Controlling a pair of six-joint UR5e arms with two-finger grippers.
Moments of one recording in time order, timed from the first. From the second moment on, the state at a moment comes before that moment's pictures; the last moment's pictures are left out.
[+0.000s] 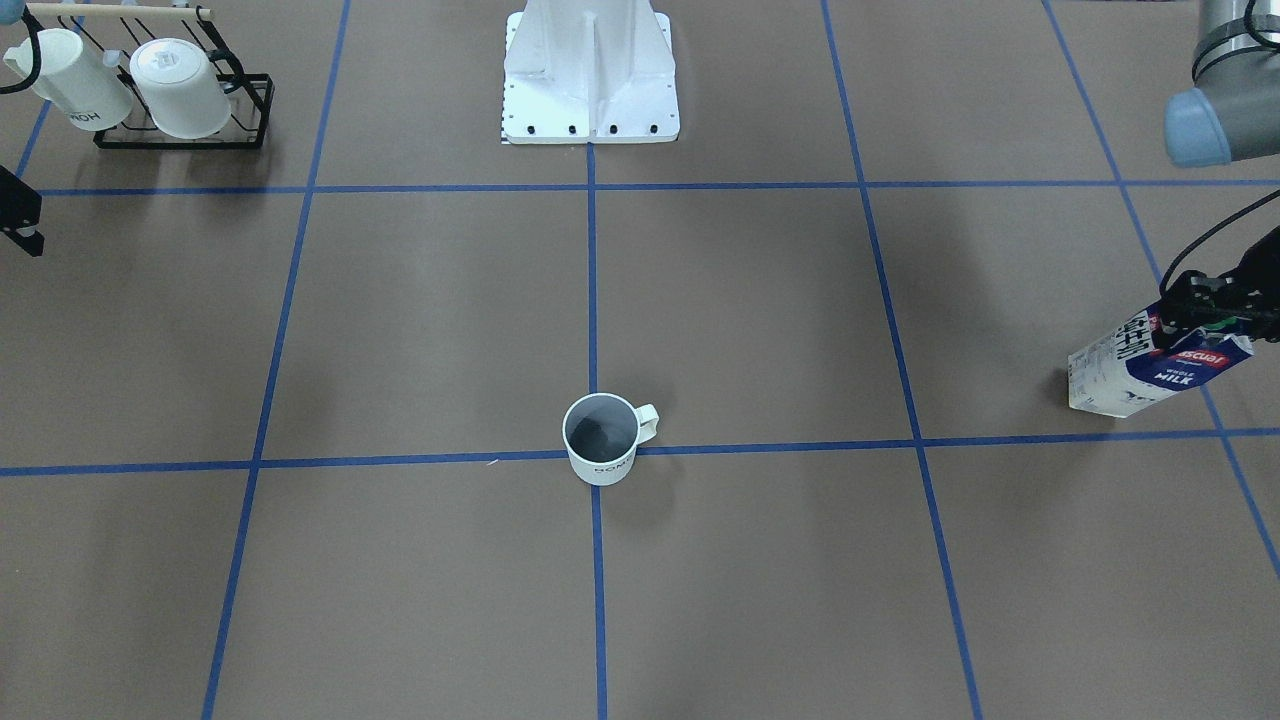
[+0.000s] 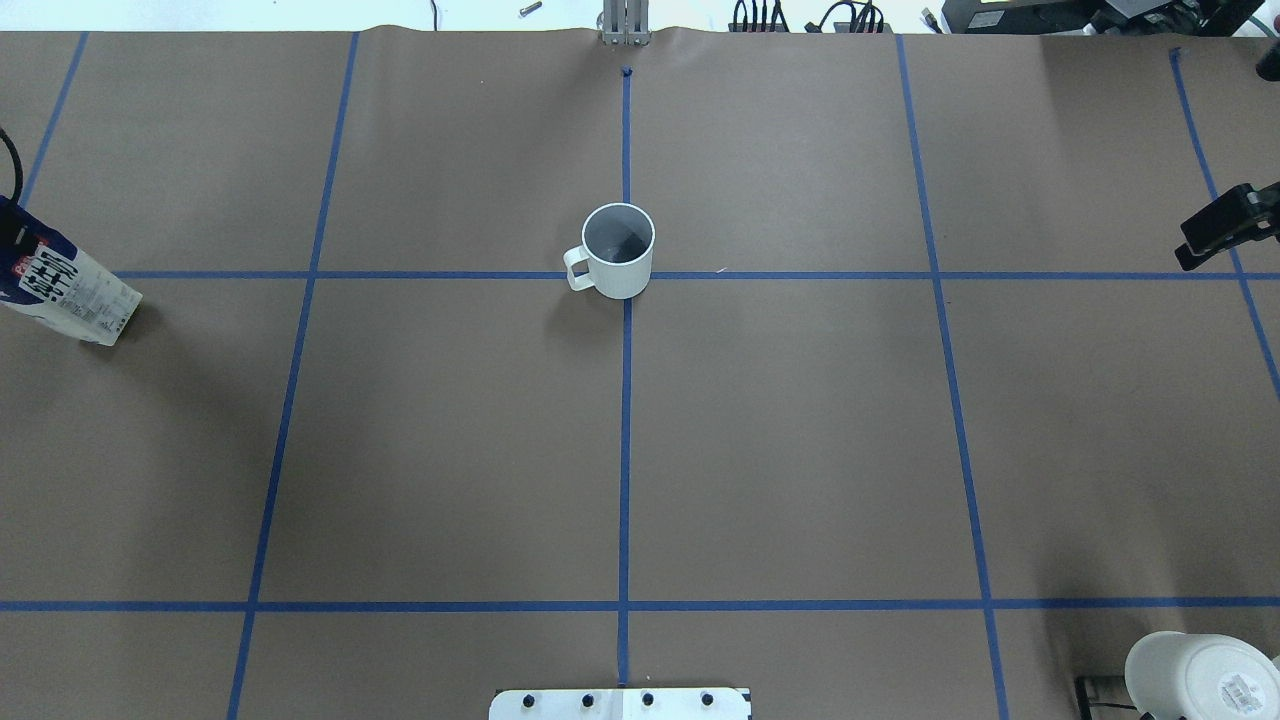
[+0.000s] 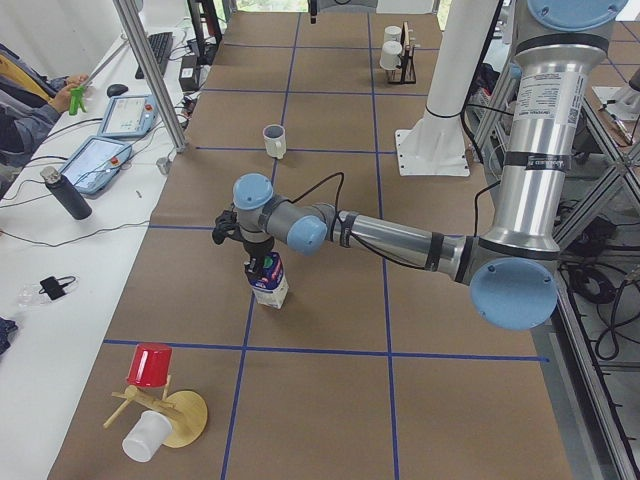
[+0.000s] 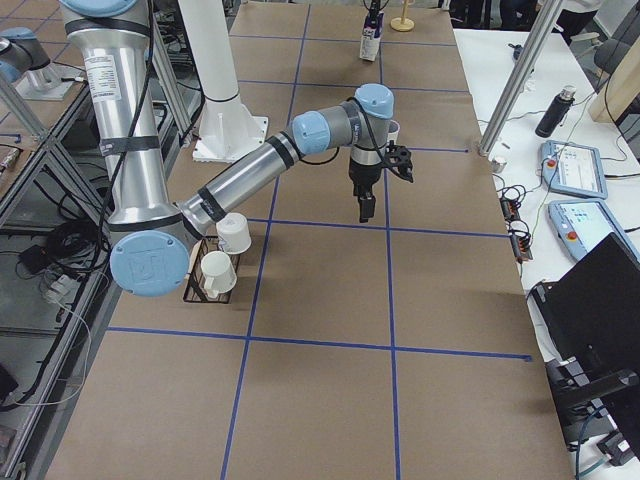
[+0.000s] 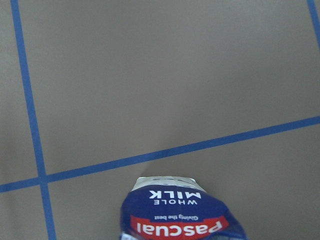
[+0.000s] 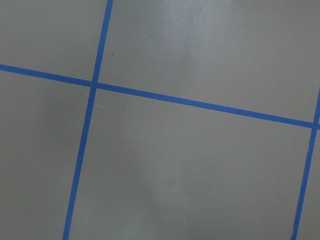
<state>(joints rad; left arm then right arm) -1.27 -1.71 -1.69 -1.76 -2.32 -0.34 1.22 -1.43 2.09 -1.92 2.23 0.29</state>
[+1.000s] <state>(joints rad) -0.92 -2.50 -1.39 -1.50 -2.11 -0.97 1.22 -1.44 2.08 -1.92 2.23 0.29</state>
